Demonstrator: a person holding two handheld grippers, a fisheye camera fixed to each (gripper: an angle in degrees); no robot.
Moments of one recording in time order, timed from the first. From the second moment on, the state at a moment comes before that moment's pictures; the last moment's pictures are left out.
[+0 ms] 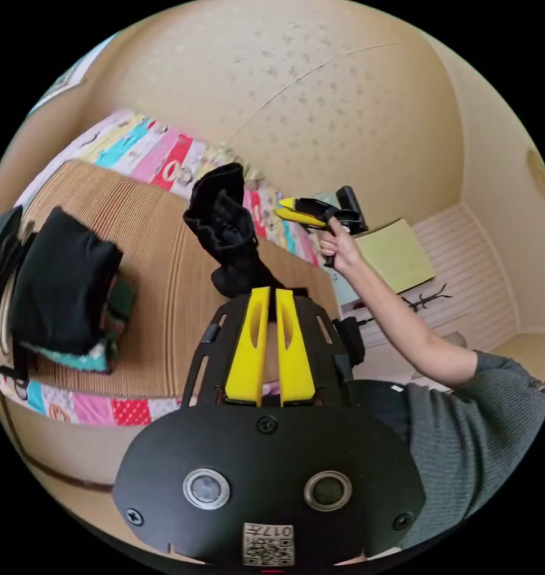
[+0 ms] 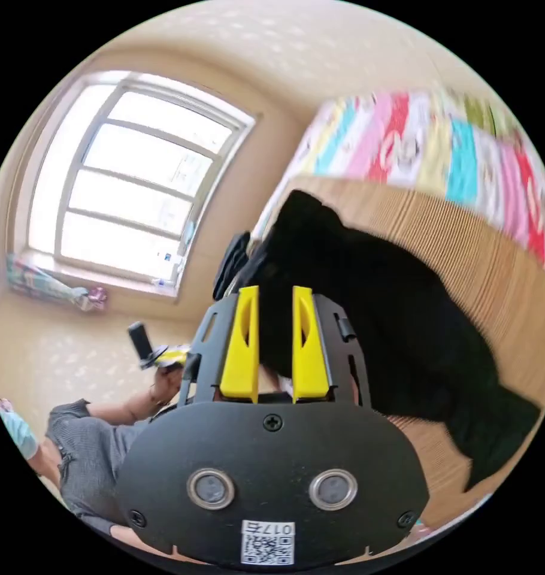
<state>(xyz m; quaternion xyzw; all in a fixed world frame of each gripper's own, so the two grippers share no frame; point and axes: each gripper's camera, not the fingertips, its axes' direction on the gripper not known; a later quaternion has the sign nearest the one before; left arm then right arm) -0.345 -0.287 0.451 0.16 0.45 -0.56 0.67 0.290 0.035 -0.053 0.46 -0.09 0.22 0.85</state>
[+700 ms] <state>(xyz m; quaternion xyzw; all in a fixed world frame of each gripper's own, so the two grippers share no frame) -0.432 -0.323 0.719 -0.08 0.63 -0.46 0.62 0.152 0.388 0.443 0.89 -0.32 0.32 -0.05</state>
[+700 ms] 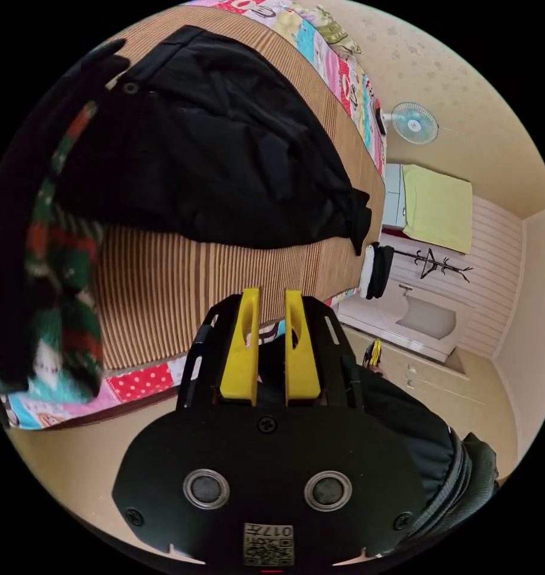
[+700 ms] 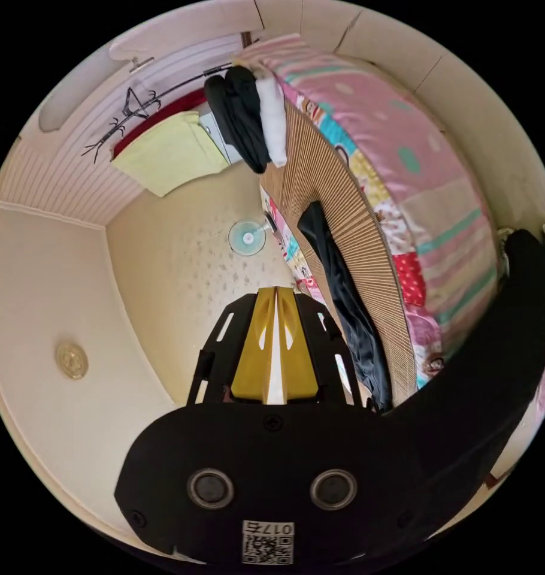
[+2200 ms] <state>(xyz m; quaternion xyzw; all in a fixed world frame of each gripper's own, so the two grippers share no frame) -0.255 -0.275 0.577 -0.35 0.49 -0.63 0.49 0.274 0.646 0.047 0.72 -0.30 0.53 0.31</state>
